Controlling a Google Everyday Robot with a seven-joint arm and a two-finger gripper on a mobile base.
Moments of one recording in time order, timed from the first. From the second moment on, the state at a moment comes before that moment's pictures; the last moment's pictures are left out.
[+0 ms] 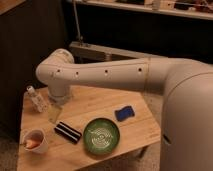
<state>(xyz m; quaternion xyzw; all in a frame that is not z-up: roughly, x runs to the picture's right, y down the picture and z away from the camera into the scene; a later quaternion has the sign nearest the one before) -0.202 0.086 0.645 -0.33 -0.02 0.24 0.91</state>
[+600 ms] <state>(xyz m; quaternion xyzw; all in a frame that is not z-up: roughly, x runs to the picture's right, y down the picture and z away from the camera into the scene) -0.258 0.133 0.652 -0.37 -0.01 0.28 0.89</state>
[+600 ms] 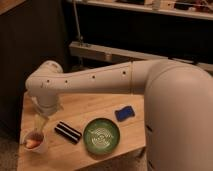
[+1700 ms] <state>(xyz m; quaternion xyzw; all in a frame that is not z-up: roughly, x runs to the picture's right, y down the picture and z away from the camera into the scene) -0.305 0.199 0.710 -0.38 0.02 0.28 0.88</state>
